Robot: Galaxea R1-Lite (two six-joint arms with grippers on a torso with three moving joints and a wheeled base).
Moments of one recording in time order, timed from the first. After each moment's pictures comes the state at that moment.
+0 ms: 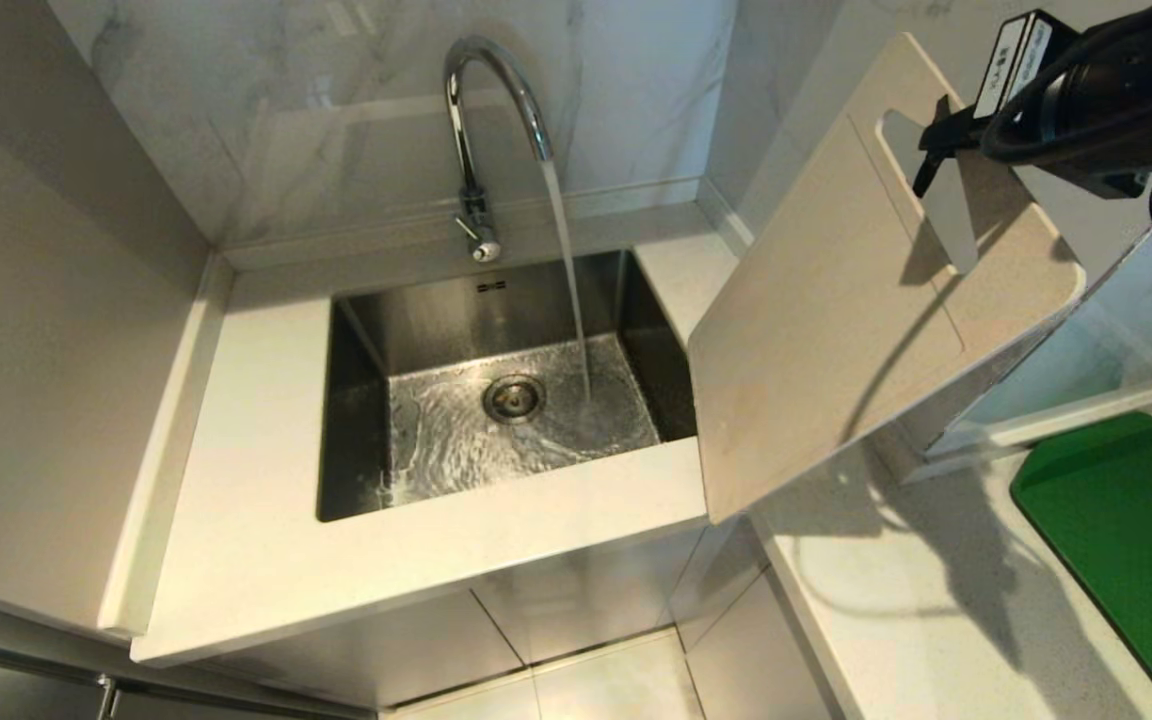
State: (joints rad) left arm 0.01 0.00 0.00 -0.01 0.01 -0.01; right arm 0.18 1.52 -1.76 0.39 0.05 0.28
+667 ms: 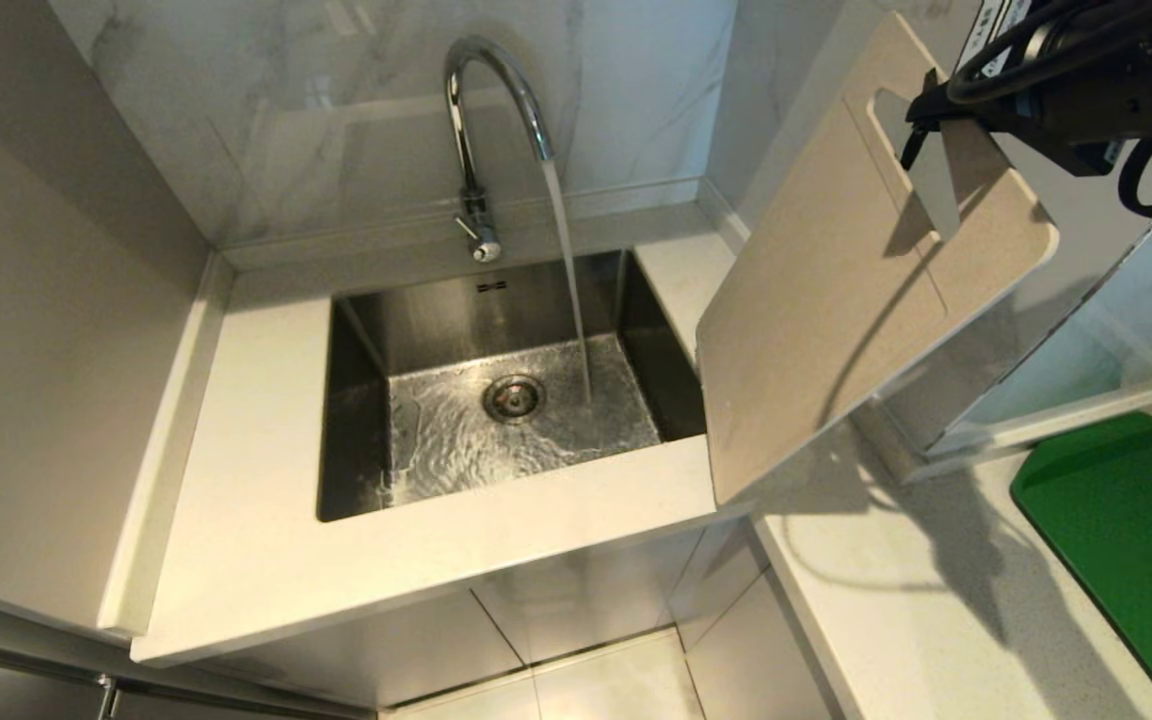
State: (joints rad) left arm 0.01 0.00 0.00 -0.01 0.01 -0.01; right arm 0.18 1.58 -1.86 0.40 0.05 0.37
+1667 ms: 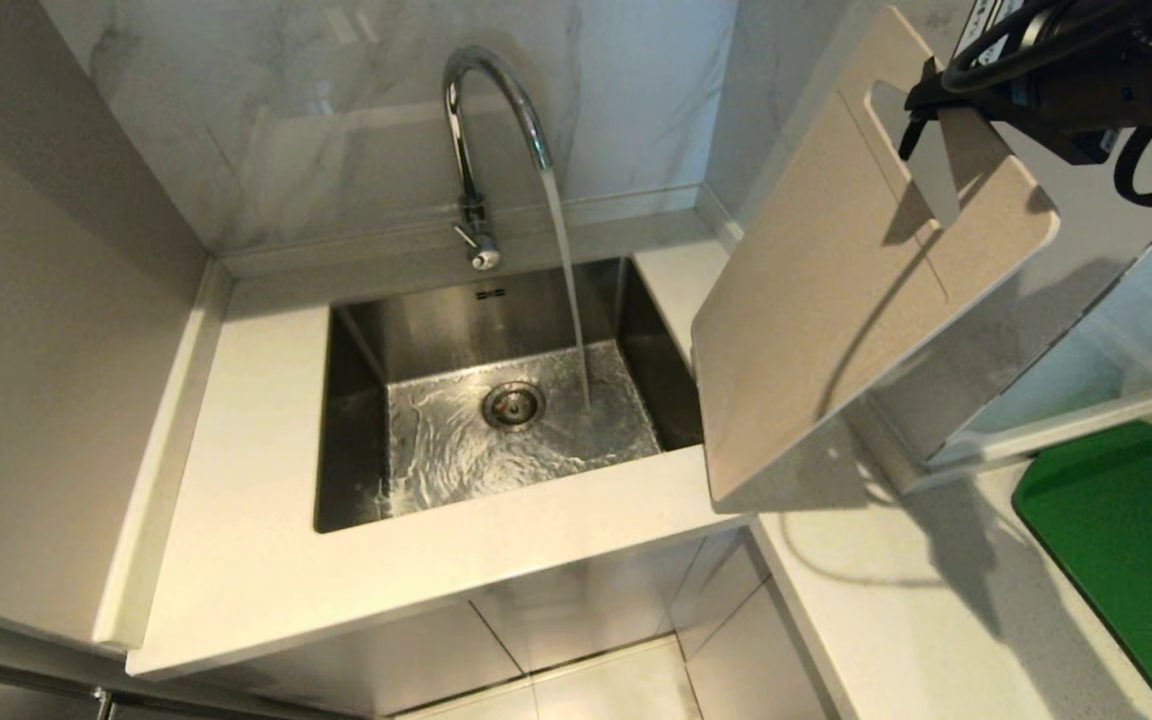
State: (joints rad) left arm 0.01 0.00 0.00 -0.01 0.01 0.00; right arm 0.18 1.60 -1.90 0.40 0.05 0.36
